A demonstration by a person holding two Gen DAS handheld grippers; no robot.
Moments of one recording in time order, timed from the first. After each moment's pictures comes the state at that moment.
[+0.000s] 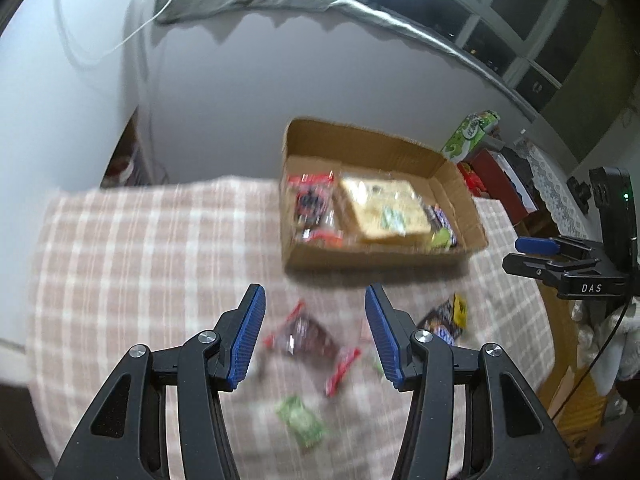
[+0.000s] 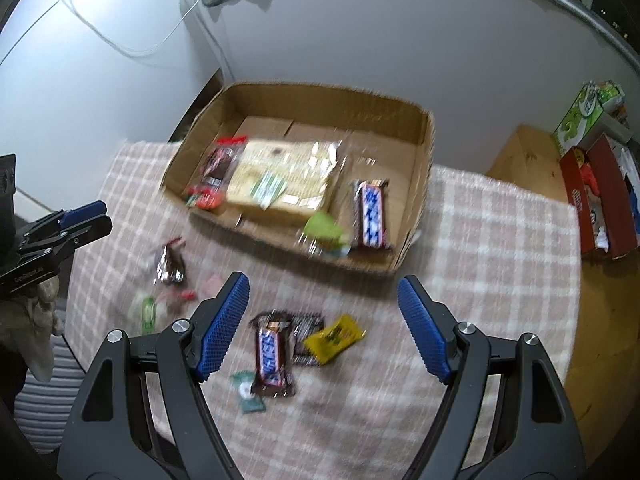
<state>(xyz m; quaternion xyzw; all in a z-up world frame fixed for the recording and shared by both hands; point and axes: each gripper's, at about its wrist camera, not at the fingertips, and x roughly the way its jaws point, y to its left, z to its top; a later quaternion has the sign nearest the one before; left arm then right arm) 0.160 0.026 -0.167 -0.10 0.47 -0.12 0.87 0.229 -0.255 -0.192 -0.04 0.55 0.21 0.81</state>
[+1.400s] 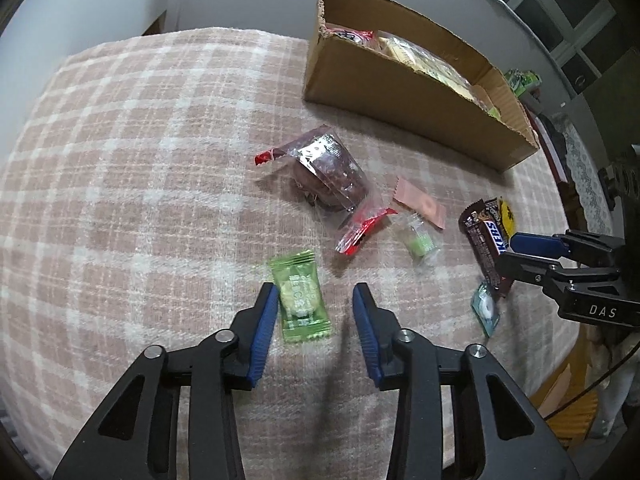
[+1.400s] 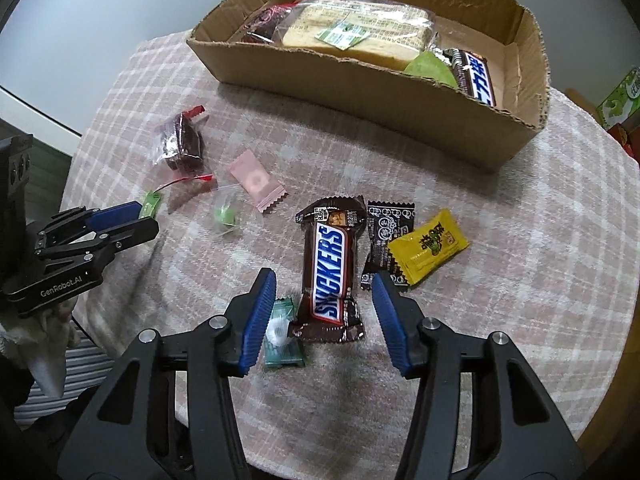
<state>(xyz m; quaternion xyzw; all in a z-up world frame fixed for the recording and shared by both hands) 0.107 0.004 -0.255 -0.12 0.57 -0.06 0.81 0.179 -0.210 -0.278 -0.09 0.62 0.25 0.74</state>
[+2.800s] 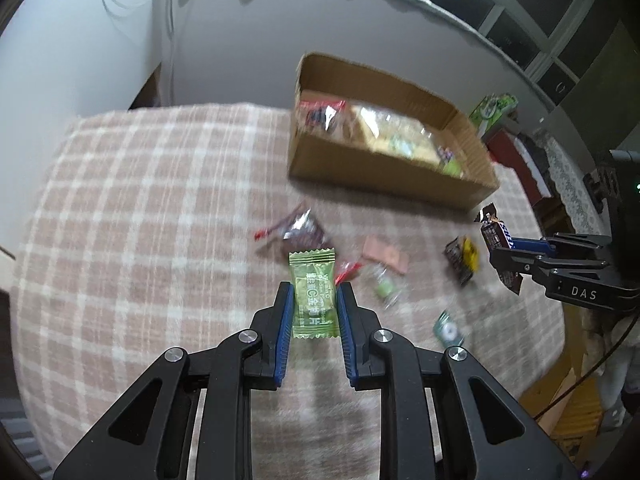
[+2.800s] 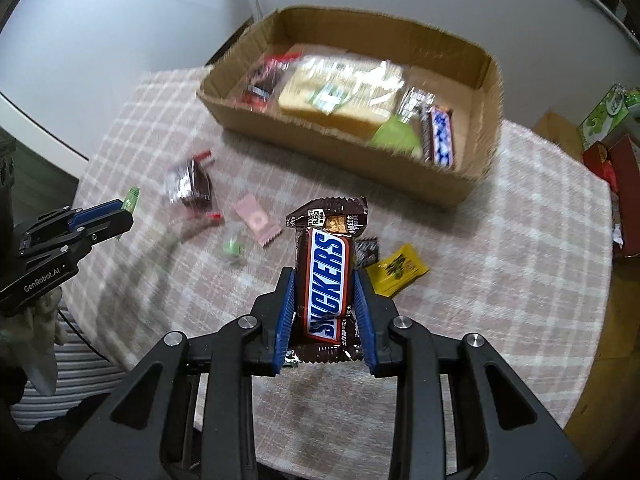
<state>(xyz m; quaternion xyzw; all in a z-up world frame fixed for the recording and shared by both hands) 0.106 0.010 -0.193 -0.11 0.50 -0.08 0.86 0.176 -0.231 -0.223 -0.09 0.57 0.24 0.78</state>
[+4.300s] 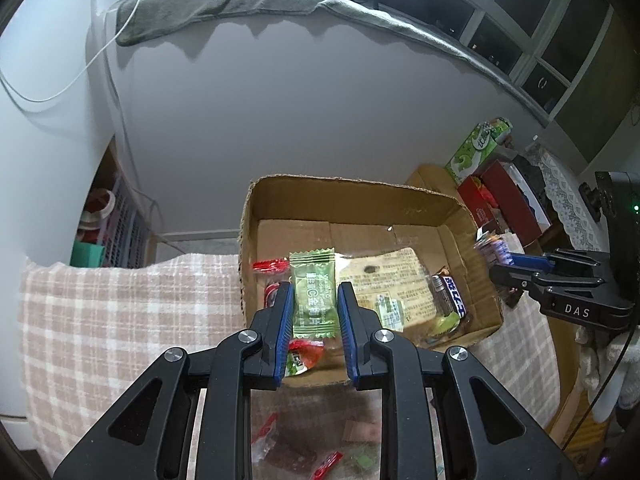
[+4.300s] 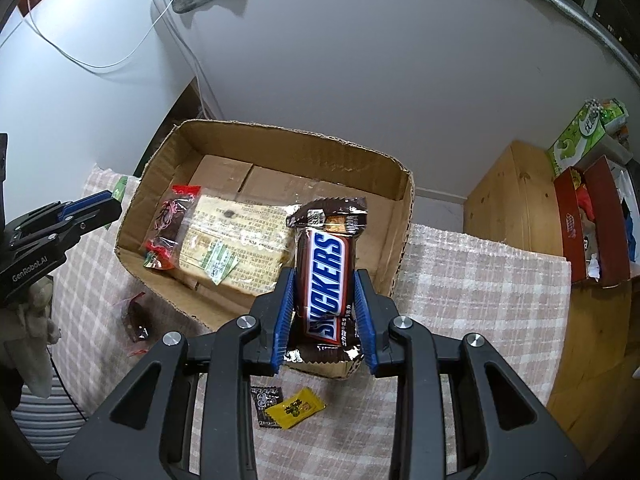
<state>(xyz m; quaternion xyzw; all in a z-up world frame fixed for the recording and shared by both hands) 0.259 -0.017 -0.160 -0.08 0.47 -0.11 0.87 0.316 -0.251 -0.196 -0.06 0.55 0.19 0.81</state>
